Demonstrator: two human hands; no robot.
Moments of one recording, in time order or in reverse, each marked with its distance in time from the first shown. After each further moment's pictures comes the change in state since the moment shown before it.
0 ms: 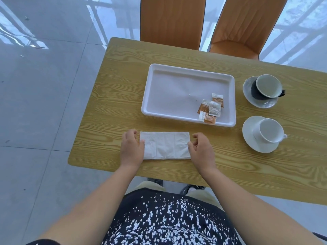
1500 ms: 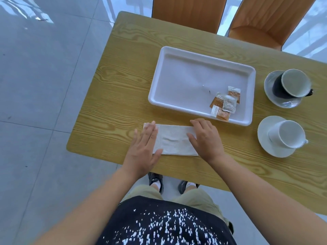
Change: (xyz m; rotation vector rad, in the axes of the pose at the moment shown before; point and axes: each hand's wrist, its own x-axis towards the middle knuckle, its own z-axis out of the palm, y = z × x) left_hand -0.028 -0.029 0.010 0.363 -0.208 0.563; right_hand 0.039 -0.006 0.002 -0.441 -0.072 -0.503
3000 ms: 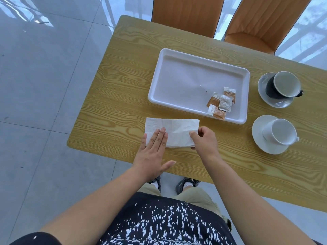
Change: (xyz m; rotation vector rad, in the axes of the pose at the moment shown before) left_hand -0.008 0.021 0.026 0.253 -0.238 0.037; right_hand -0.018 -0.038 -0.026 0.866 -0.047 0.779
